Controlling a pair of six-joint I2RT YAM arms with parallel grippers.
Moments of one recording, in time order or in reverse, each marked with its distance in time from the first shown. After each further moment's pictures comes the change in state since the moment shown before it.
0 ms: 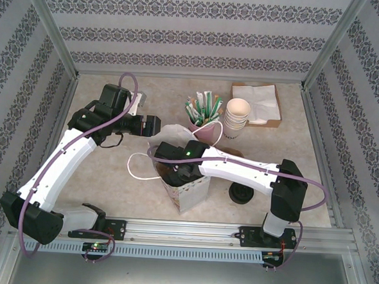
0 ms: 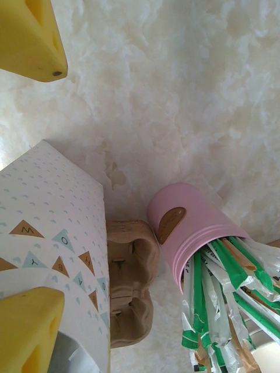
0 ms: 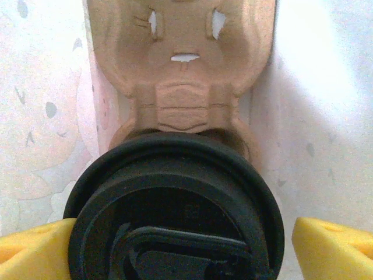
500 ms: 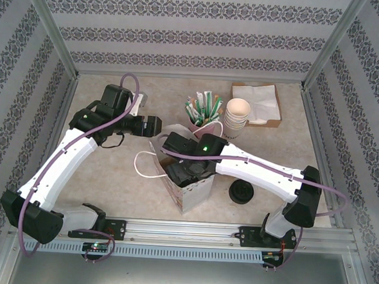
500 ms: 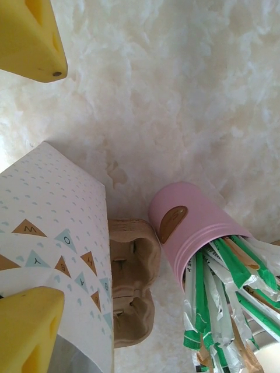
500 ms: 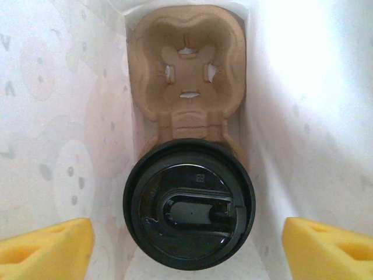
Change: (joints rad) left arm -0.014 0.007 0.002 0.000 -0.010 -0.008; right arm -0.005 -0.118 0.085 -0.053 0.037 -0.001
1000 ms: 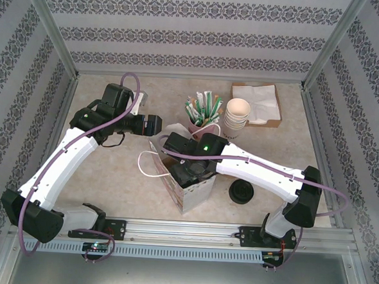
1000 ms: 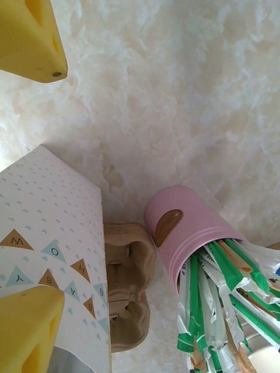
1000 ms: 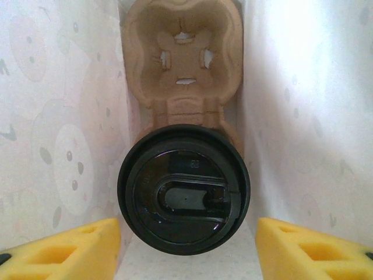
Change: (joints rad) left arm -0.007 0.006 0.013 -0.001 -0.023 -0.003; right arm 0.000 0.000 0.010 -0.045 -0.016 0.000
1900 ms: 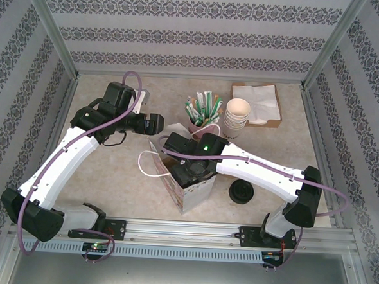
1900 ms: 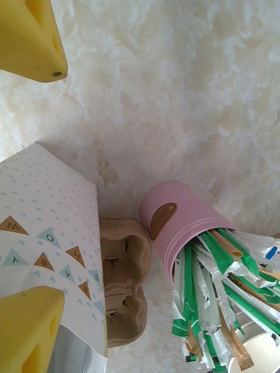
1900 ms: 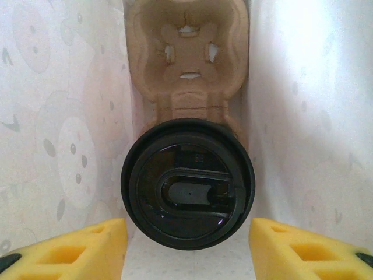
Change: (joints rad) left arm -0.025 0.011 0.032 -0.003 -0.019 -0.001; right arm 0.000 -0.001 0.000 -0.005 -0.018 0.000
